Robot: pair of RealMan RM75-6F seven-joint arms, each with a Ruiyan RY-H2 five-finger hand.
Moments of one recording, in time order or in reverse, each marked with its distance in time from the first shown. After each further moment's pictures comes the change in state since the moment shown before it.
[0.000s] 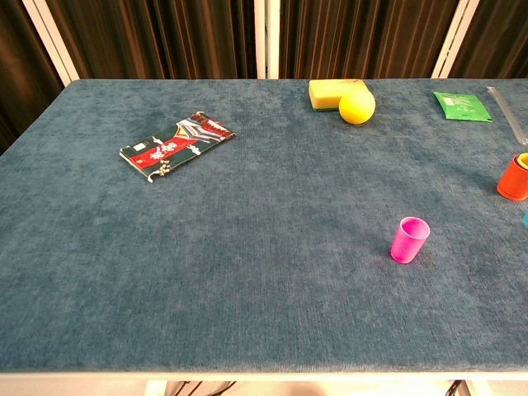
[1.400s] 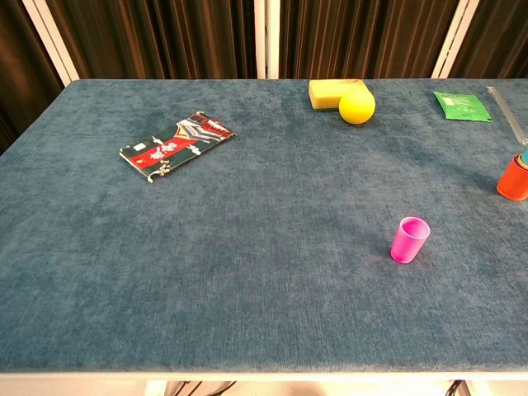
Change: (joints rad) left arm -0.007 -0.001 -0.003 0.004 -0.007 -0.014 0.000; right arm 0.121 -0.048 0.140 0.191 0.243 -0.126 0.081
